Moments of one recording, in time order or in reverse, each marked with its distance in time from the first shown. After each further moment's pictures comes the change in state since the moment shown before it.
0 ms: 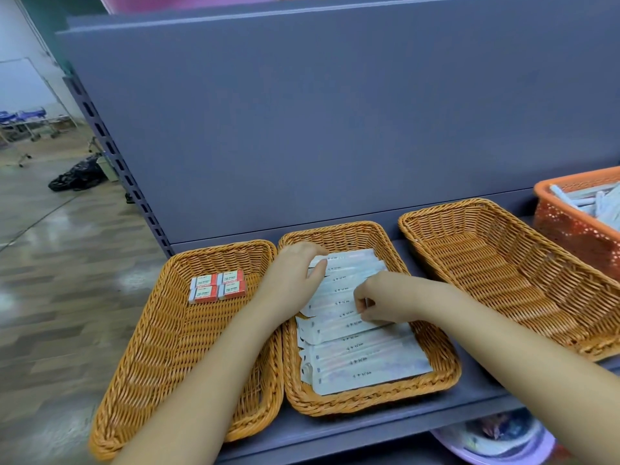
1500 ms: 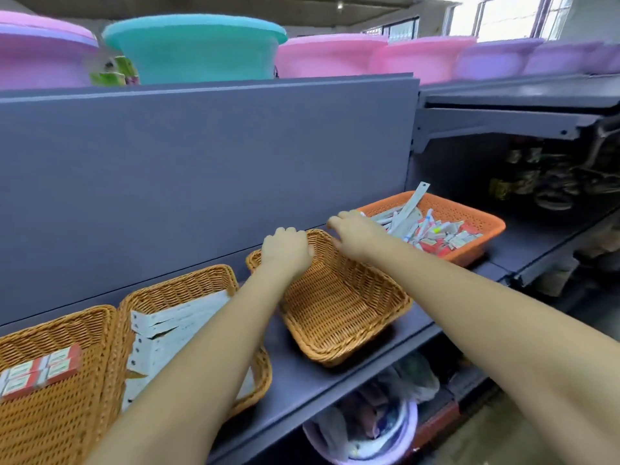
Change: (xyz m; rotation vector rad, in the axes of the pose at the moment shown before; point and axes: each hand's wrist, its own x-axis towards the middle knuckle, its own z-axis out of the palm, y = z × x) left_hand 0.113 0.220 0.072 0.451 -0.049 0.180; right_hand -0.114 0.183 -0.051 -0.199 0.567 0.474
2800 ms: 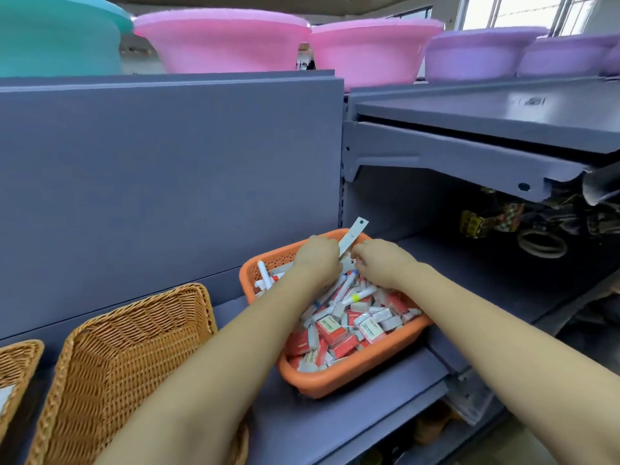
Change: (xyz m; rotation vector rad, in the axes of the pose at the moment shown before) left_hand 0.226 0.231 0.046 -0.122 -0.099 0.084; right_hand 0.060 0.293 0.062 0.151 -0.159 0.085
